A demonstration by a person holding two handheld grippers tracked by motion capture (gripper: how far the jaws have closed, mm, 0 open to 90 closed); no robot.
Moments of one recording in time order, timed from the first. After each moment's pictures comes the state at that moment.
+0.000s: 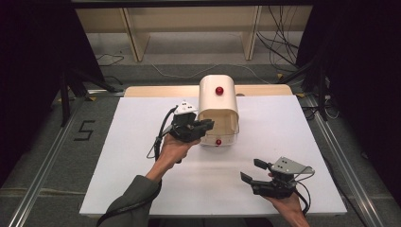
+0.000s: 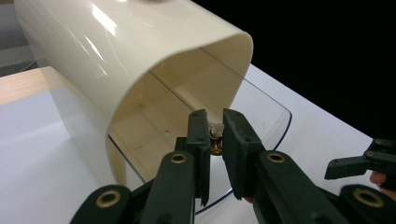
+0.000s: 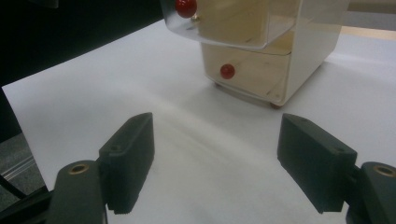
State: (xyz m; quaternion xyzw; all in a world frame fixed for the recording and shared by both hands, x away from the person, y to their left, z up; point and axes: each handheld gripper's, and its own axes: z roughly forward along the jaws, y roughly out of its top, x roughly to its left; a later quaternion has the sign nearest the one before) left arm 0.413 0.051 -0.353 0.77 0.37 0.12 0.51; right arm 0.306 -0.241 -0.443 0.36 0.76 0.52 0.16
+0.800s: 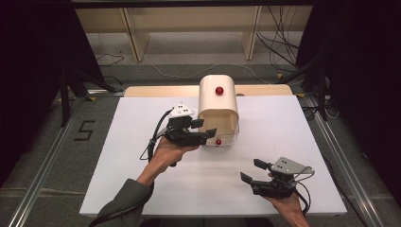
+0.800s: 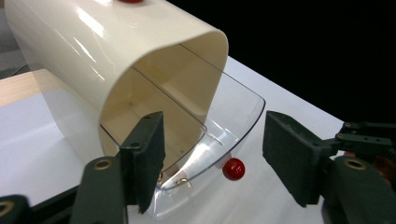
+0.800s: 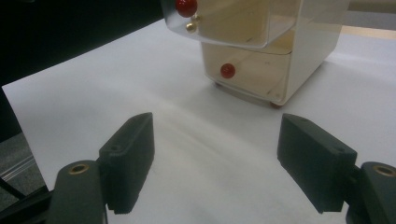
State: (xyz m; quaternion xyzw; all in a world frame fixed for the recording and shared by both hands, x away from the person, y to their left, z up) left arm 0.395 0.067 -0.347 0.77 0.35 0.11 0.53; right arm 0.306 -0.240 -0.443 0.36 0.76 0.52 0.16
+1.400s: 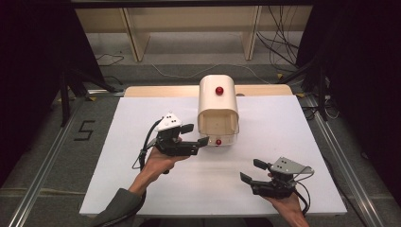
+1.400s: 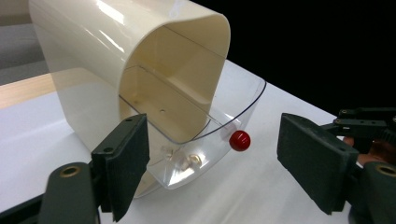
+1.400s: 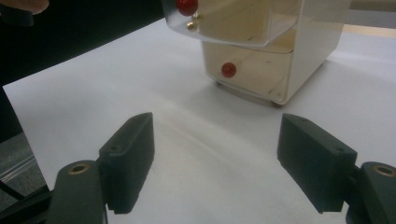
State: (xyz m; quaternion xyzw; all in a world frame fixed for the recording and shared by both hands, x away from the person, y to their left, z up) left arm 0.381 0.091 -0.368 0.75 0.34 0.12 0.55; right arm 0.306 -0.240 -0.443 0.36 0.76 0.52 0.16
